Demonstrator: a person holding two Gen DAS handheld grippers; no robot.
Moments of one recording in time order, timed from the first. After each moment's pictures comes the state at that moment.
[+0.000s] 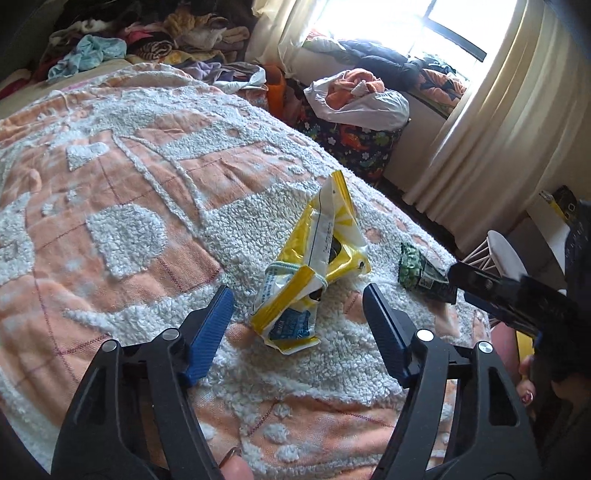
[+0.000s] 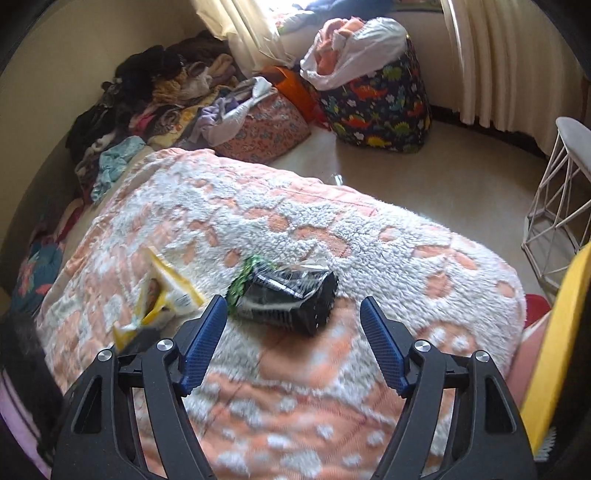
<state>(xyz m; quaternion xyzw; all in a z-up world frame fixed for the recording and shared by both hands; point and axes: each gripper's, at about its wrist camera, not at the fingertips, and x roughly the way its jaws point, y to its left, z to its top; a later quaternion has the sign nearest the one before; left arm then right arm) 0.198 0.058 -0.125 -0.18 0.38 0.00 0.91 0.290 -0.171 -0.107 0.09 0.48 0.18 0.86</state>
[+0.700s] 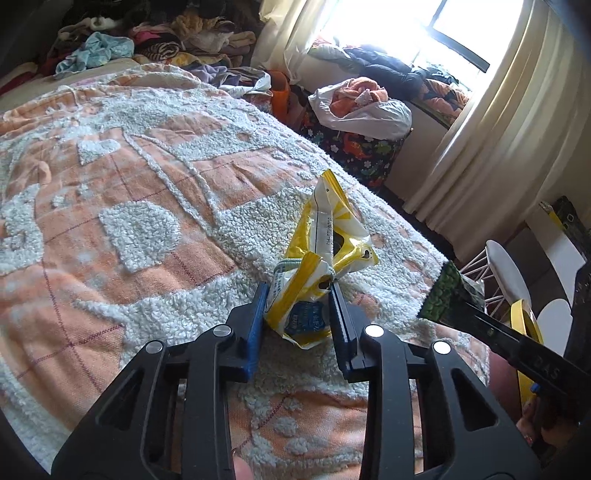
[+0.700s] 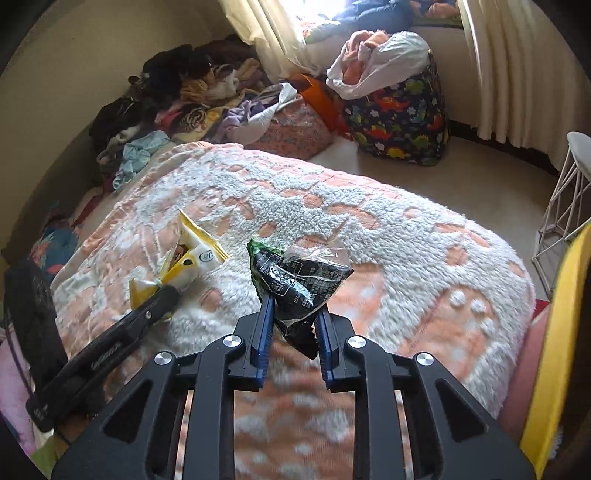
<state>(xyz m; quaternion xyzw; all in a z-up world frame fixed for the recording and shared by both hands) 0.188 0.063 -0.120 -0.19 0.36 0.00 0.91 0.241 -0.169 -0.097 0.08 0.44 0.22 0.87</state>
